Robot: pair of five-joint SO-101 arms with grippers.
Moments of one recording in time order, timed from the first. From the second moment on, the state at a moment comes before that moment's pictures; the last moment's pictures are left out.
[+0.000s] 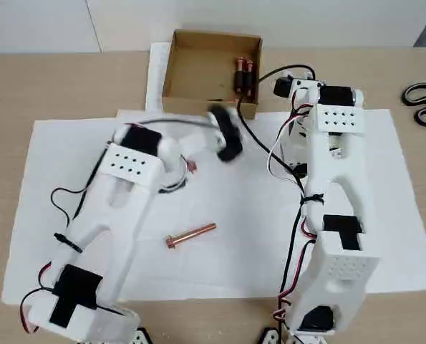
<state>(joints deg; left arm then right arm) 13.8 -1.7 8.7 81.5 -38.2 -0.2 22.8 -22.0 94.9 8.6</state>
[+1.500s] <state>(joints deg) 7.5 -1.6 34.9 50.9 6.1 -2.1 22.8 -22.0 94.9 7.9</state>
